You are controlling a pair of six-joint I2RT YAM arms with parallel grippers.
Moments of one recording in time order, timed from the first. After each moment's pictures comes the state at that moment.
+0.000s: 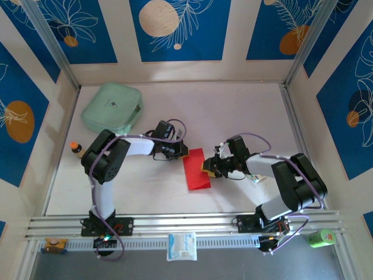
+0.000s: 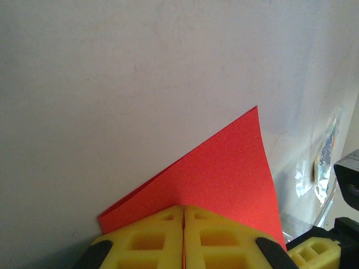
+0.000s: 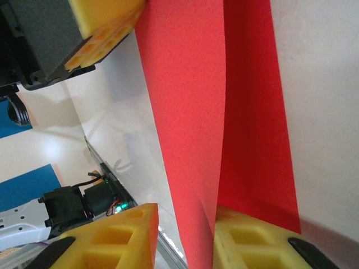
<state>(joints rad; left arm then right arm) -0.59 1.96 1.03 -0.01 0.60 -0.79 0.38 1.50 0.50 0.00 -0.84 0.84</state>
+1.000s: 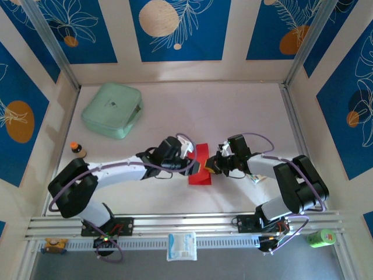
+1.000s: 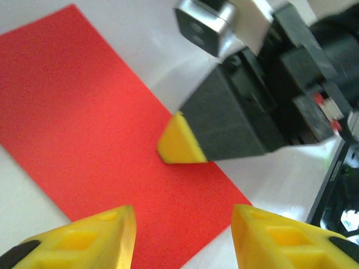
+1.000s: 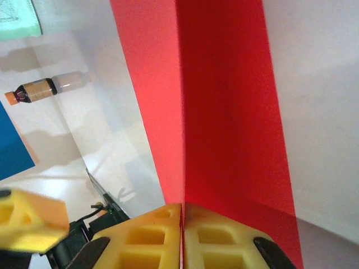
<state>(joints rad) -0.92 1.51 0.81 -0.01 0.25 -0.46 0.37 1.48 0.50 0.01 -0.74 0.95</state>
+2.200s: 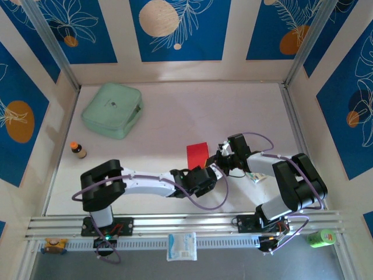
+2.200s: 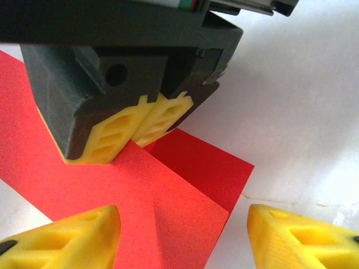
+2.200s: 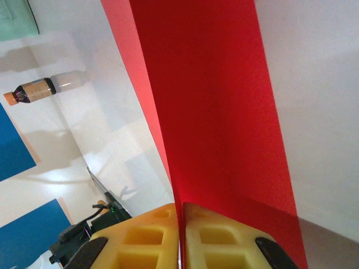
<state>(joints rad) -1.29 1.76 1.03 -0.23 -0.37 -0.06 0.36 1.49 0.52 -0.02 -0.75 0.94</state>
